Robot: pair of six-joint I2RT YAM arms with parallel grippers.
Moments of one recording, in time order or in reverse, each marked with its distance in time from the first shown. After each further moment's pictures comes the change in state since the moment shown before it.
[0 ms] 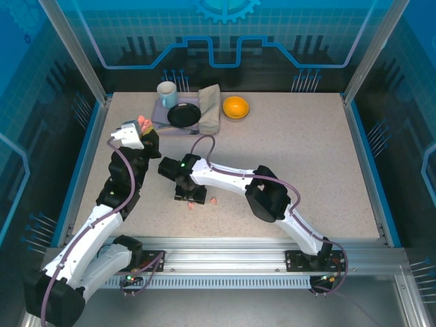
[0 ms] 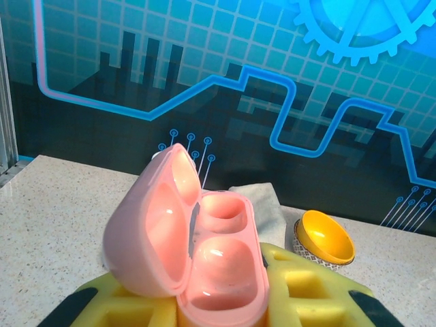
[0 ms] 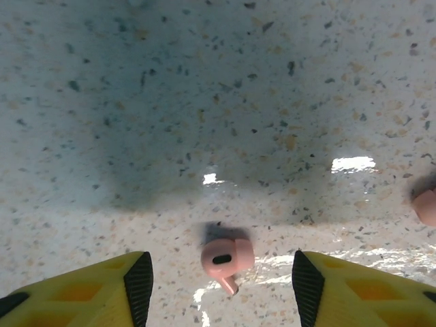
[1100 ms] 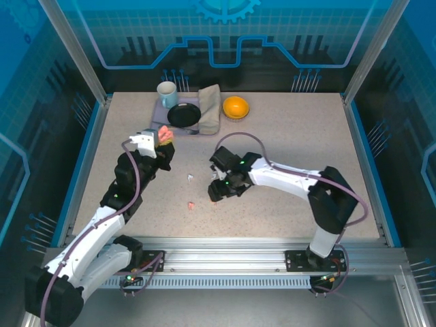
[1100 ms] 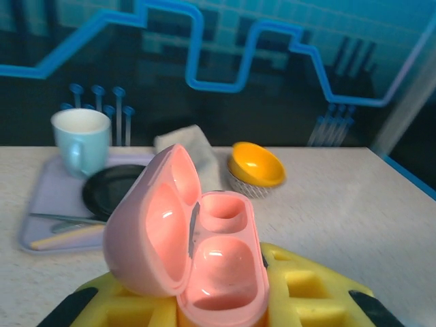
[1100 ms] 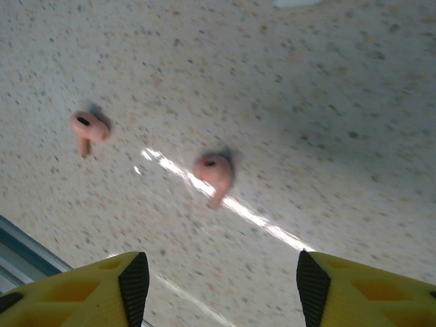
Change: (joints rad) left arm -0.026 0.001 -0.071 0.009 0.256 0.074; right arm -0.187 -0.595 -0.770 0.414 -0.144 -0.750
